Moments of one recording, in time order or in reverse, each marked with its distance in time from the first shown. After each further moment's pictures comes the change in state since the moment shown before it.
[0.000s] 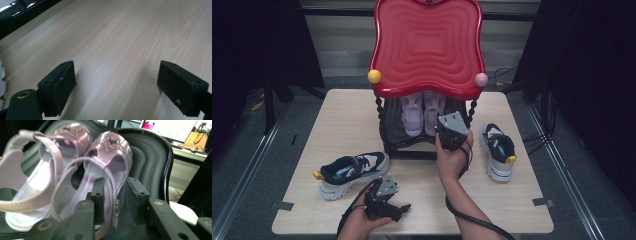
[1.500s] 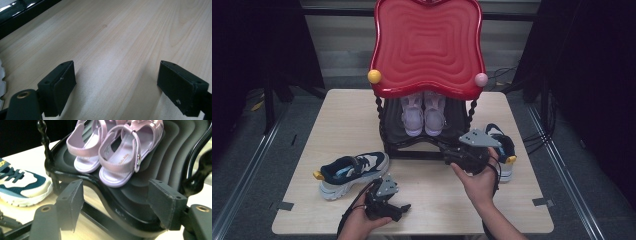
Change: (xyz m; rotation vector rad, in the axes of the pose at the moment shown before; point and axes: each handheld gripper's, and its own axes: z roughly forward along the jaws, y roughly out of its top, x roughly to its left) left arm 0.000 0.000 0.000 0.001 -0.005 0.000; right arm -0.040 -0.017 -0.066 0.116 0.384 0.017
